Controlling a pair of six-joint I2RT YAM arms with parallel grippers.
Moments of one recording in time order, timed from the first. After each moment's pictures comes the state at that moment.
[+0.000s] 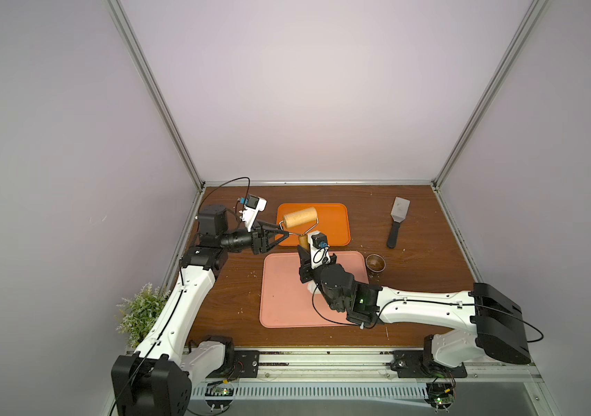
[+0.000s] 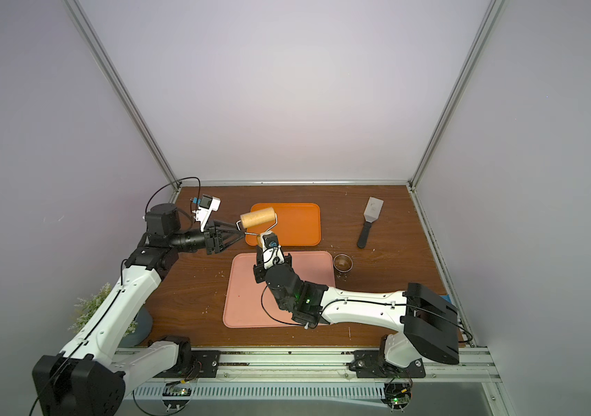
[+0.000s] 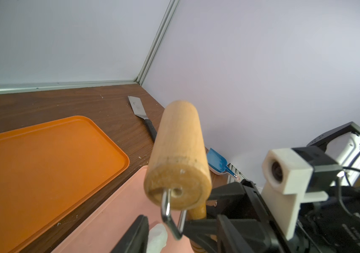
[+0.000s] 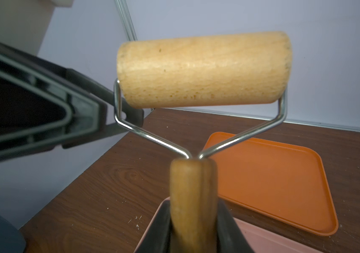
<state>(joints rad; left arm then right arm) -0.09 1.10 0.93 -0.20 1.13 -0.21 1.26 1.48 0.91 0.43 0.78 0.24</state>
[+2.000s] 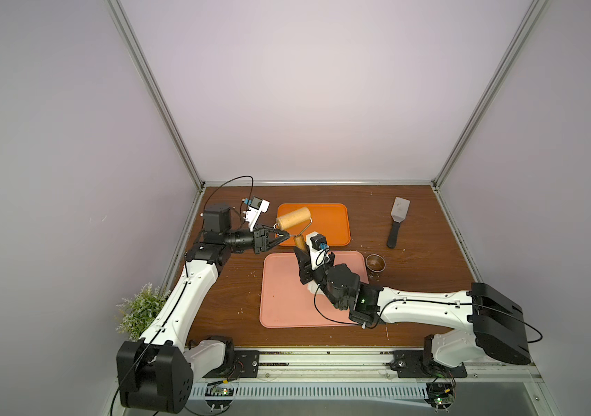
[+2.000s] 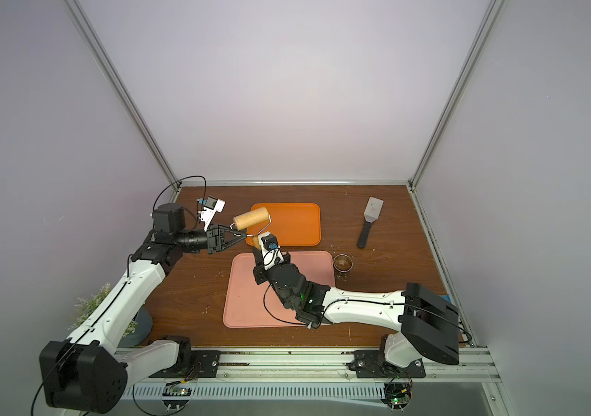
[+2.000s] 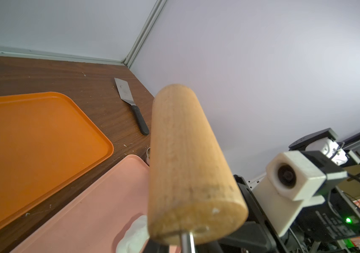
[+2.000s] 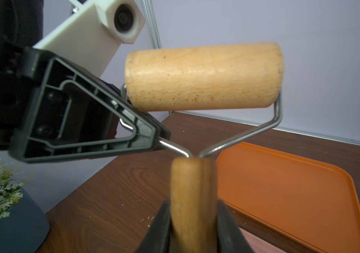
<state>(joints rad) -0.09 1.15 0.92 -0.22 1.19 -0.27 1.24 1.48 0.87 0.55 0.64 0.17</state>
